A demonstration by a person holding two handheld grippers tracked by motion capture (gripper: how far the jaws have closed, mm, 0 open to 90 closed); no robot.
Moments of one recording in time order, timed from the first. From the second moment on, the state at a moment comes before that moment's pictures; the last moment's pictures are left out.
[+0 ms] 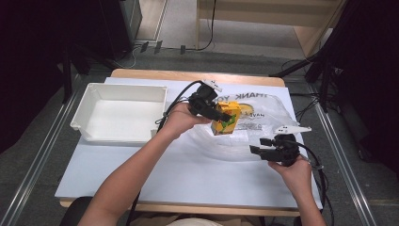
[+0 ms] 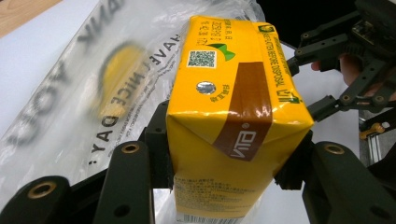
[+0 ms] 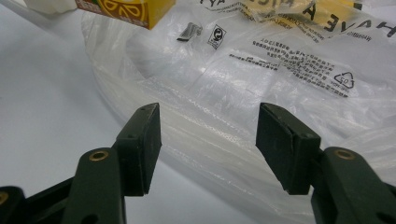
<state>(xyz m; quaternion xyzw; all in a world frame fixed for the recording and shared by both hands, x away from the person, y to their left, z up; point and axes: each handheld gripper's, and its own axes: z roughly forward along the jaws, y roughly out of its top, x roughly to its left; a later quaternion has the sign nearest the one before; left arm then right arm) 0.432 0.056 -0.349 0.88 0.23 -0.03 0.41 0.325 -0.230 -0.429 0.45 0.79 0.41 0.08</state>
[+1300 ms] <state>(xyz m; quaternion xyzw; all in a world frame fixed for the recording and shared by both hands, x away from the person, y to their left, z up) 0.419 0.108 -0.338 0.87 0.25 -0.02 0.42 0.322 -0.226 -0.431 0.45 0.79 0.41 0.07</state>
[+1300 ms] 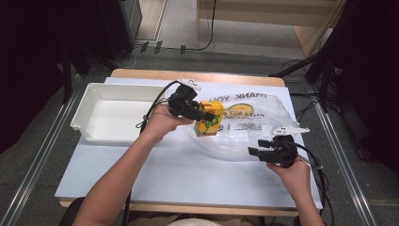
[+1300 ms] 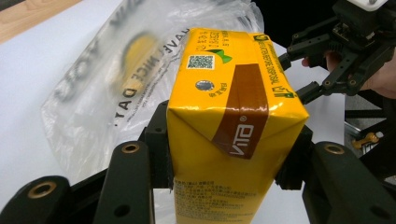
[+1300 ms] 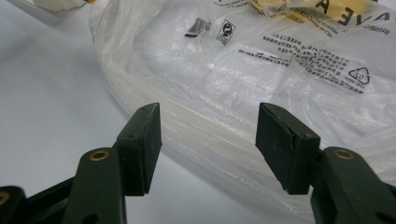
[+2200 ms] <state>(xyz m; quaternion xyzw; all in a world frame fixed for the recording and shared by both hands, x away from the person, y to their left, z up) 0.419 0.152 -0.328 0.86 0.28 -0.01 0.43 0.331 -0.222 -0.433 0.44 0.80 0.41 0.06</state>
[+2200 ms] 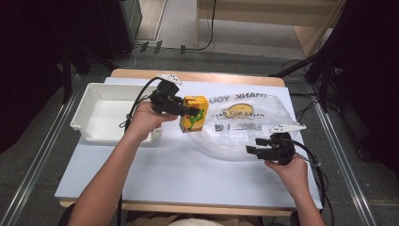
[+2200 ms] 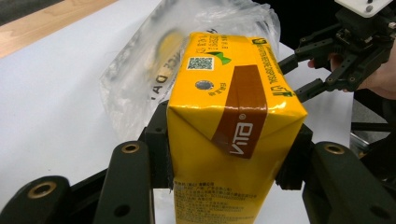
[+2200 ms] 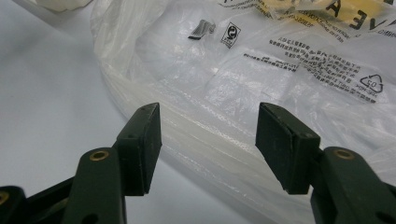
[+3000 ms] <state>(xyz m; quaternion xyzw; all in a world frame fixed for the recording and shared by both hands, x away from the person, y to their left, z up) 0.426 0.177 -0.319 0.85 0.31 0.00 0.43 0.332 -0.220 -0.434 0.44 0.80 0.41 0.05</state>
